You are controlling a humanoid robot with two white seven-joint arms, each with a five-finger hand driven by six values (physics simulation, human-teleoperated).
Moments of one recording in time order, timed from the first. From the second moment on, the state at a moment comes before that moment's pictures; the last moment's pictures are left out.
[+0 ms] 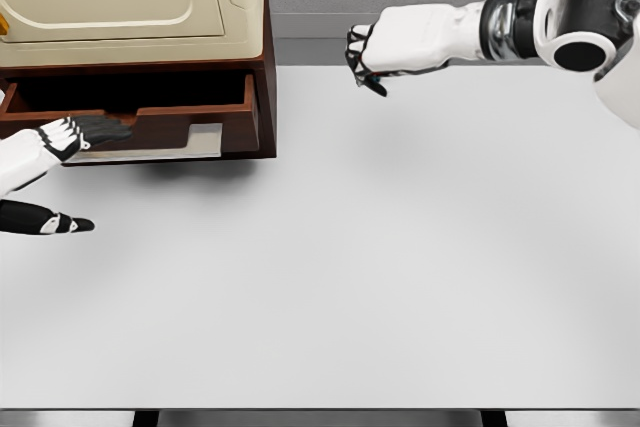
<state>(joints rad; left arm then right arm) 0.06 0.81 0.17 -1.79 0.06 -0.61 -0.61 -1.18 -0.58 0.95 -1.35 0.52 -0.61 0.61</state>
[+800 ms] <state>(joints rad) 0.06 0.81 0.18 -1.79 0.06 -0.61 -0.61 -1.27 -0.51 0.98 -1.58 0.44 -0.60 0.61</state>
